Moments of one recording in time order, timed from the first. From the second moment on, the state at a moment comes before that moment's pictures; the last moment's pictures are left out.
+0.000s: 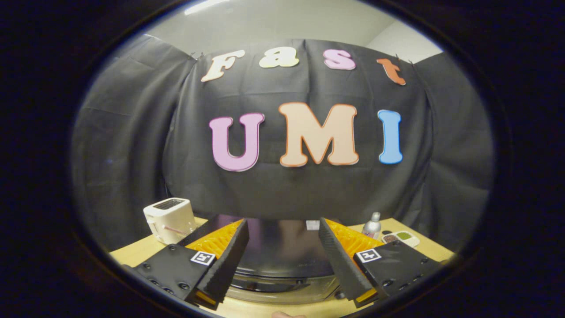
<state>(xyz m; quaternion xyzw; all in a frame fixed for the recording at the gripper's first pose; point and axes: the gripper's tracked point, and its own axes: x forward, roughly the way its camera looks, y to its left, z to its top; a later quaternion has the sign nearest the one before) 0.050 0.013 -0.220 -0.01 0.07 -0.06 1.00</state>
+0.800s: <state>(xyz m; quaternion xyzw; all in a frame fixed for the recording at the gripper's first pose) 0.000 0.024 -0.279 0.02 0.09 -0.05 0.99</state>
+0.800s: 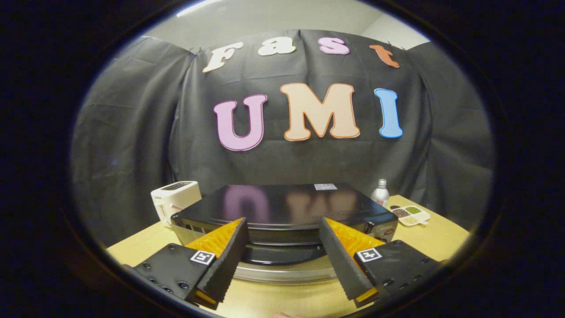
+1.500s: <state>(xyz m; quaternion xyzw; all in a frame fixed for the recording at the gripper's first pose) -0.120 0.035 -0.345 0.01 0.14 -0.05 0.99</state>
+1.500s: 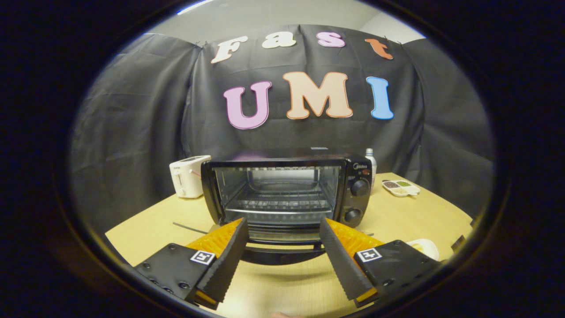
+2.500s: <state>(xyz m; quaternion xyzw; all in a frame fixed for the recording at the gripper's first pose) -0.154 -0.022 -0.396 0.00 0.17 -0.11 0.98</state>
